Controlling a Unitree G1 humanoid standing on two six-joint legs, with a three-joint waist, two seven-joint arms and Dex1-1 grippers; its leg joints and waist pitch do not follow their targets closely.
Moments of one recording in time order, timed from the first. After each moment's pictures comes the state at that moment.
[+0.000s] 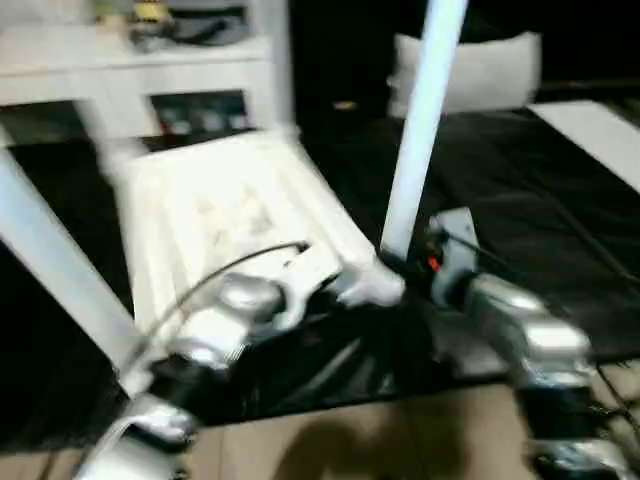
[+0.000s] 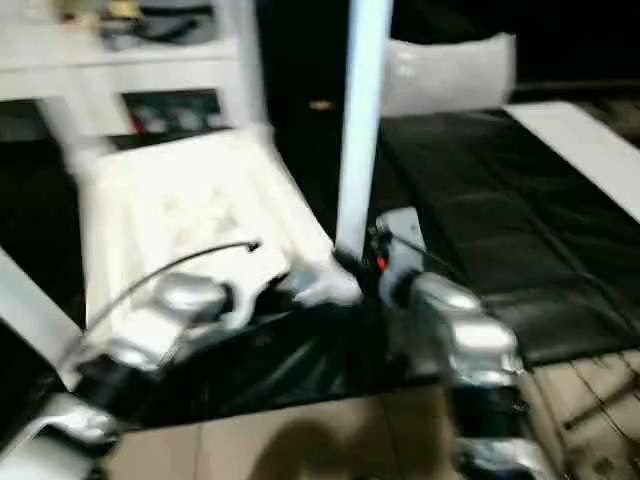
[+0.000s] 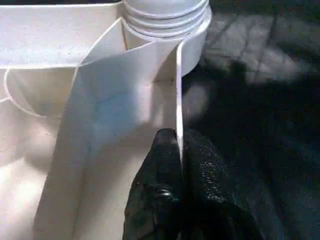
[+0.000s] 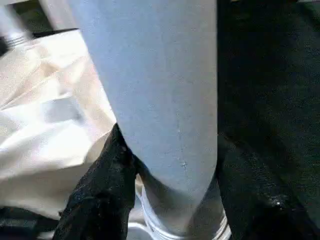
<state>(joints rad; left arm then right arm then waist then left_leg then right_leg) -0.54 0.12 -0.31 0.42 0.08 0.46 -0.74 -0.39 -0.11 -0.06 0.21 0.18 0.49 0.42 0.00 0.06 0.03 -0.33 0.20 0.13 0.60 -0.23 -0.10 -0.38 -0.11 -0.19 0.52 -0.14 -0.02</state>
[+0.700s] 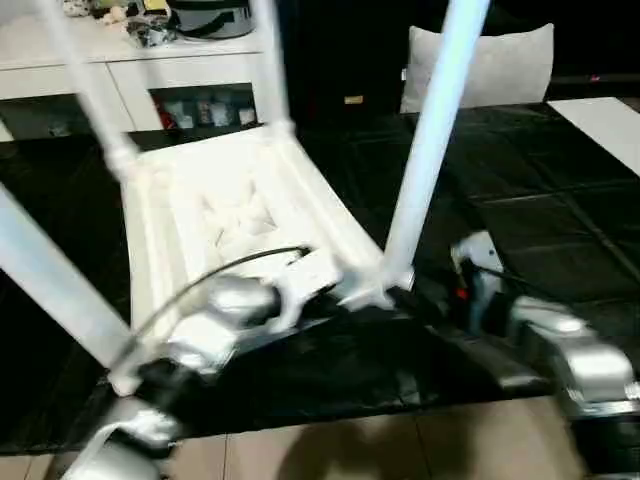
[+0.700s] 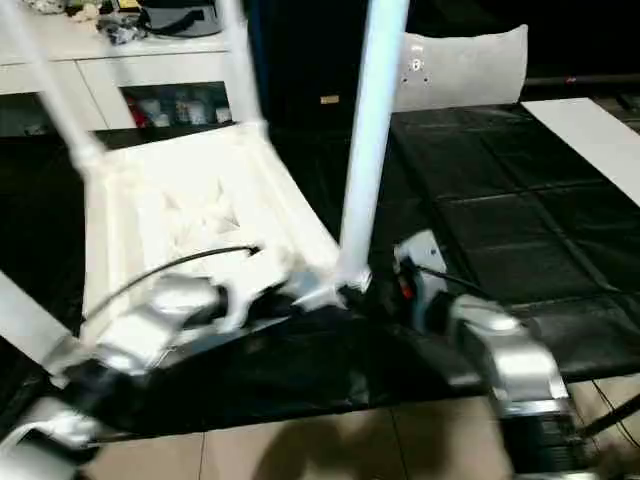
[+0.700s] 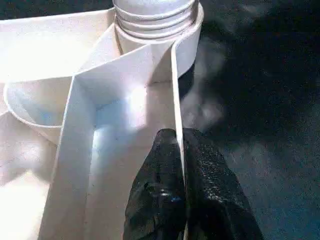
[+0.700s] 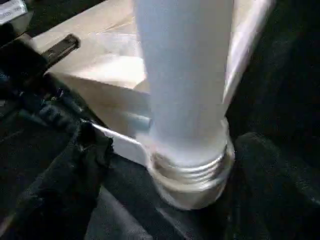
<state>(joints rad) -0.50 0.32 -0.36 0.40 0.04 0.20 -1.03 -0.26 -0.46 0.03 0.10 0.27 0.44 0.95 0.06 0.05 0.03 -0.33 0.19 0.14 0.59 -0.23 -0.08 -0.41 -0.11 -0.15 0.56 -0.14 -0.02</state>
